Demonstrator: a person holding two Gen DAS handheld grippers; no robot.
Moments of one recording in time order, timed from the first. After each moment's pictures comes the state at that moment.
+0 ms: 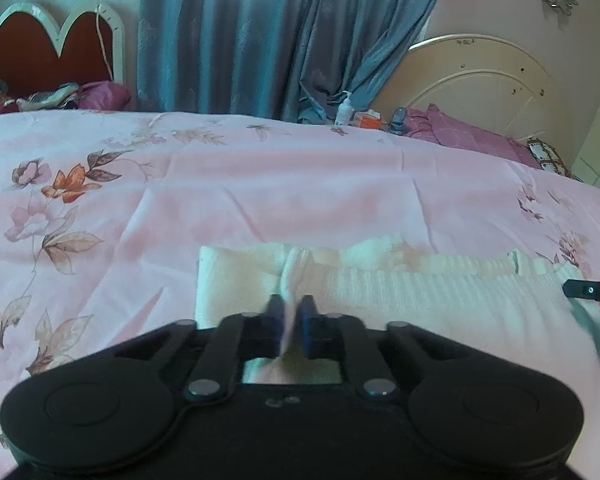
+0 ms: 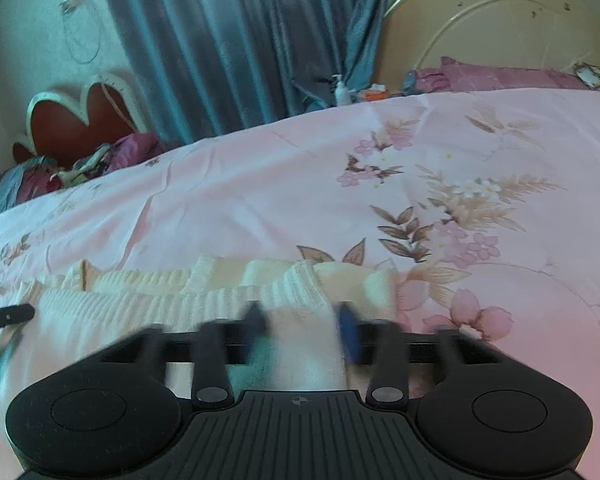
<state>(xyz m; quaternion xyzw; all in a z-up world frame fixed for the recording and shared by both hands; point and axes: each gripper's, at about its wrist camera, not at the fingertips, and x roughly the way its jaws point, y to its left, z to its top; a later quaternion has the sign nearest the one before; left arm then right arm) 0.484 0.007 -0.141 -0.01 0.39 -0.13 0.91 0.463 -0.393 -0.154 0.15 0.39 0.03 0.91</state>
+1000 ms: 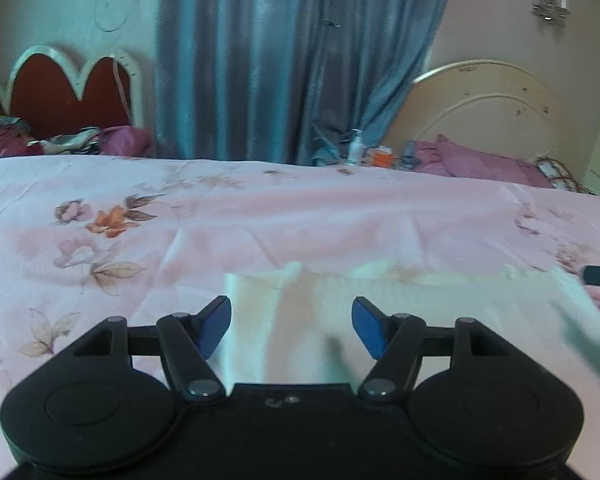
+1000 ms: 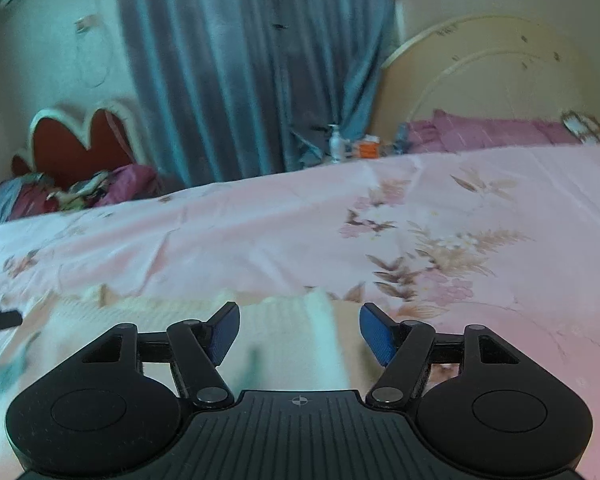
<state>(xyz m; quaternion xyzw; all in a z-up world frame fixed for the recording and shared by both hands) 0.446 0.004 -0.113 0.01 0.33 -0.11 0.94 0.429 -0.362 -0.117 0.10 0.33 0.02 0.94</state>
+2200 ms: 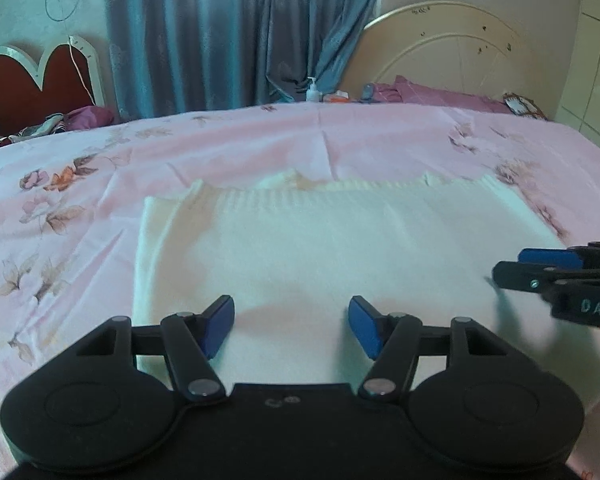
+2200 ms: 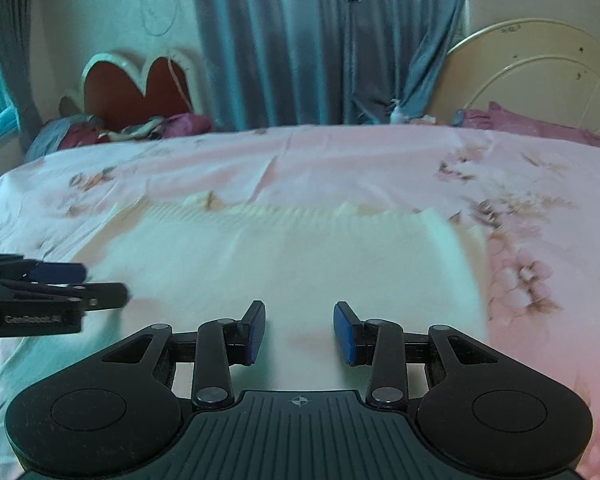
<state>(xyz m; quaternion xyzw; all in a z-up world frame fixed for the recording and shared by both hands) 0.389 -0.049 -0.125 0.06 0.39 -0.14 0.91 0.369 -0.283 -0.130 0.06 0.37 0.09 0.92</state>
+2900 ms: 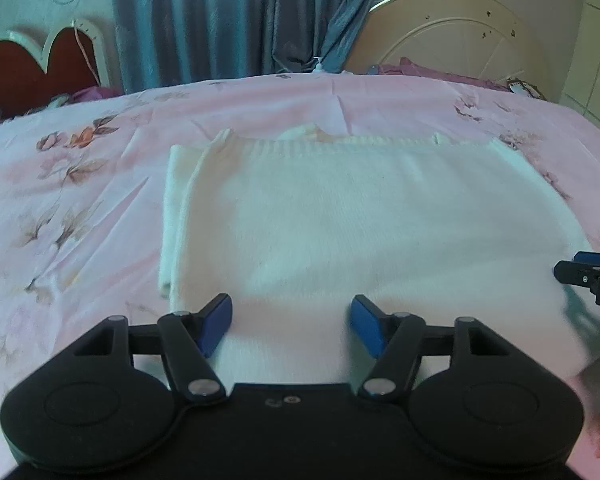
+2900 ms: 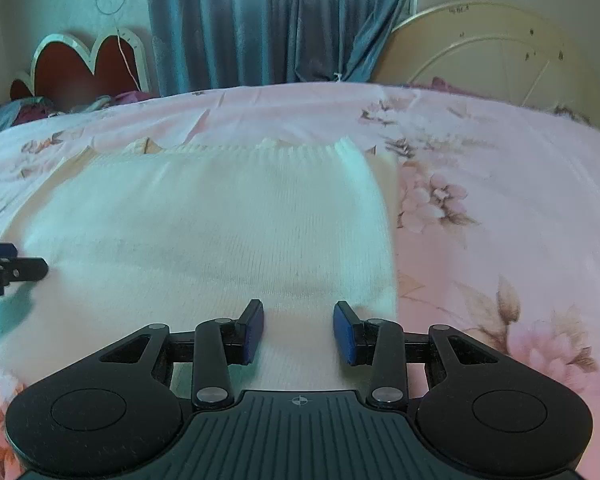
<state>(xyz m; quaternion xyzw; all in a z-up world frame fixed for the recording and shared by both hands) 0.361 -0.018 -0.133 0.06 0.41 -0.14 0.90 0.316 -0.314 -0.144 0.05 0.39 0.00 0.92</state>
